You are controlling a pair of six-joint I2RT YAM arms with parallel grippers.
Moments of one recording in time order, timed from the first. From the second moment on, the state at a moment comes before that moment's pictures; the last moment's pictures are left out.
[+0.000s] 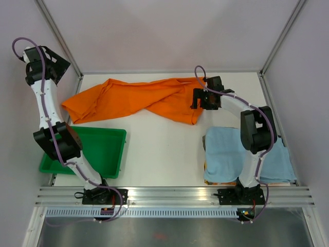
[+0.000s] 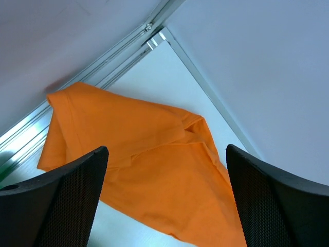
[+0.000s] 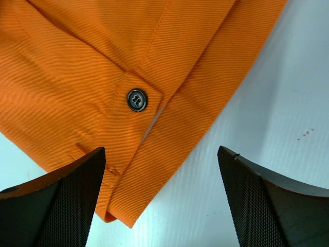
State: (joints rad) left arm 0.42 1.87 2.00 -0.68 -0.03 -0.62; right arm 0.24 1.96 1.40 -0.36 -0.11 0.25
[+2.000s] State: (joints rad) left arm -0.25 1.78 1.32 -0.60 -0.13 -0.11; right arm -0.01 1.62 1.49 -0.61 -0.02 0.12
